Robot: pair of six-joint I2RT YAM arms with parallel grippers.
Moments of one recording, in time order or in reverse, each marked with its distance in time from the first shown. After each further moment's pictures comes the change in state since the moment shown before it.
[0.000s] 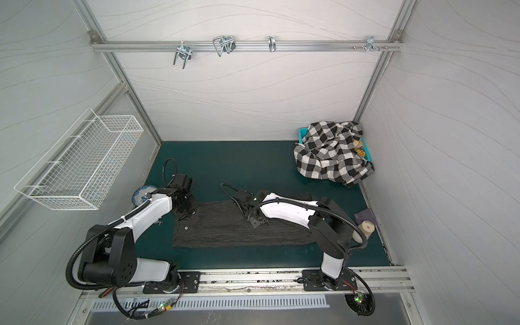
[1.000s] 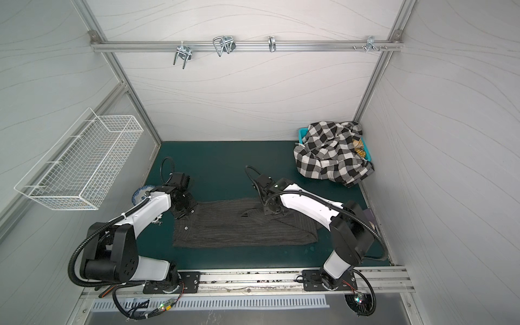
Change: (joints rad) left arm 0.039 0.026 0.025 -0.001 0.016 0.013; right arm -0.240 -0.189 -0.067 -0.066 -0.153 0.243
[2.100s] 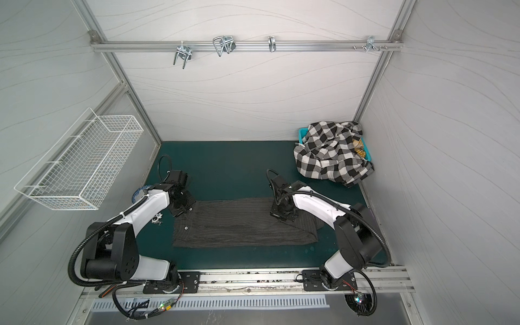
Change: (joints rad) left arm 0.029 0.013 0.039 -0.024 -0.008 0.013; right arm -0.145 -0.067 -0.174 0.079 -0.269 0.325
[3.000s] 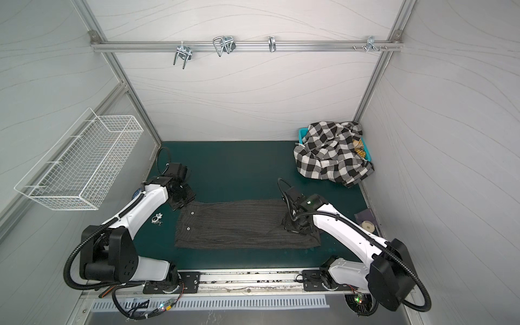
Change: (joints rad) left arm -0.072 -0.002 0.131 -0.101 0.023 -0.034; right arm 0.018 -0.324 -0.204 -0.185 0.035 -0.122
